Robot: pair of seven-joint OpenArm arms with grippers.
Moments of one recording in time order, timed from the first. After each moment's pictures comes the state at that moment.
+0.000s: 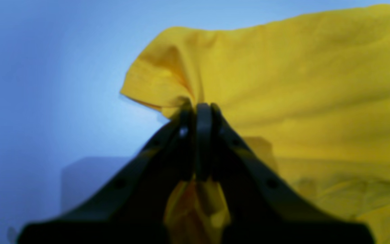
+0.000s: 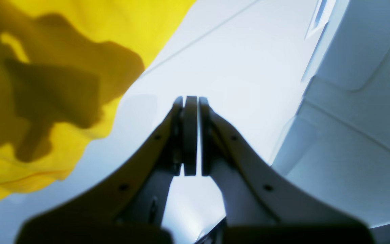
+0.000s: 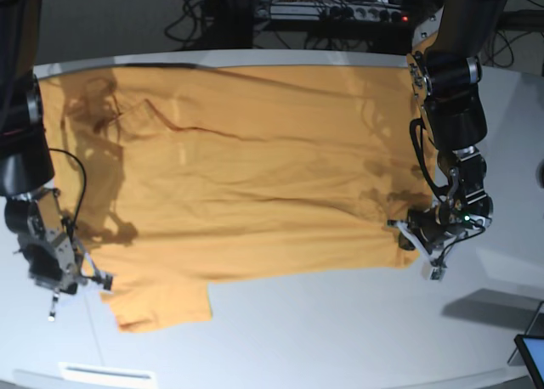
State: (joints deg) left arm -27.9 -17.8 -15.4 48.2 -3.8 -33.6 35.9; right arm 39.2 25.5 -27.4 49.3 -36.8 41.7 -28.4
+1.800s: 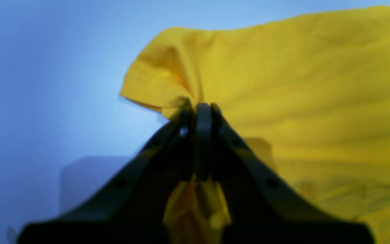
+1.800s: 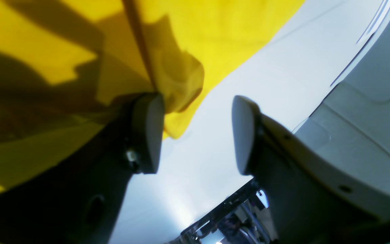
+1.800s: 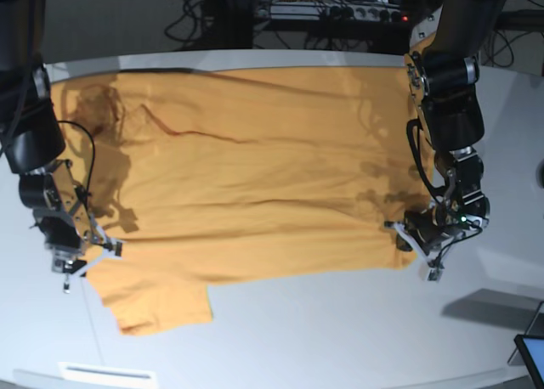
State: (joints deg) left arm -27.9 -16.9 -15.4 48.4 -3.7 -33.4 36.1; right arm 33.3 24.4 -31.5 49.3 -39.2 40.1 -30.4
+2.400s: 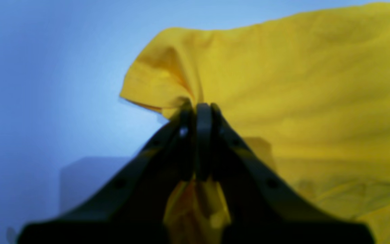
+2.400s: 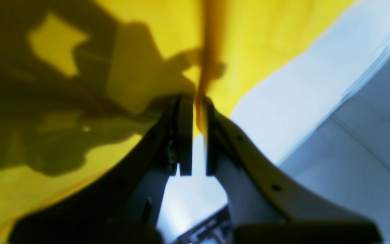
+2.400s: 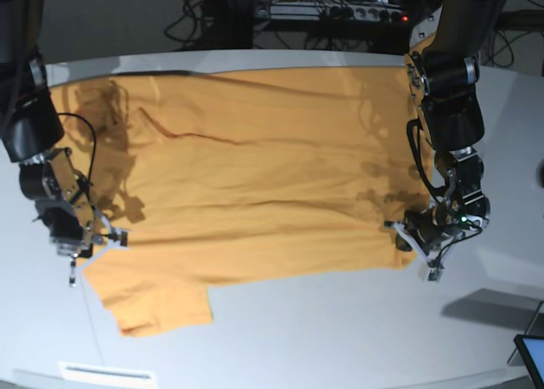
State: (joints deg) left arm -27.9 -17.0 -15.4 48.4 -3.6 -33.4 36.1; right arm 30.4 27.1 -32.3 60.7 -36.4 42.1 -36.5
